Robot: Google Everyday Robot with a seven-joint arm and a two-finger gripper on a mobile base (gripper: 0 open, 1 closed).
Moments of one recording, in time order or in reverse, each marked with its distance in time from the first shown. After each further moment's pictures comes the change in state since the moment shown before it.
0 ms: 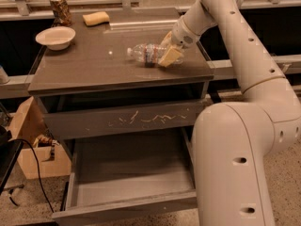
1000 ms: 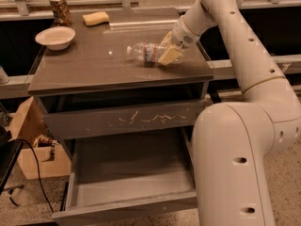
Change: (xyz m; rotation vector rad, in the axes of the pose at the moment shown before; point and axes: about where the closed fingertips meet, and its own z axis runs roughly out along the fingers) arm -0.001 -0.001 -0.001 0.004 -0.004 0.000
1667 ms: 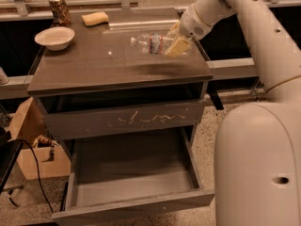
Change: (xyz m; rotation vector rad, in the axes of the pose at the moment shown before) arm -0.015 0.017 -0.051 0.044 -0.023 -0.039
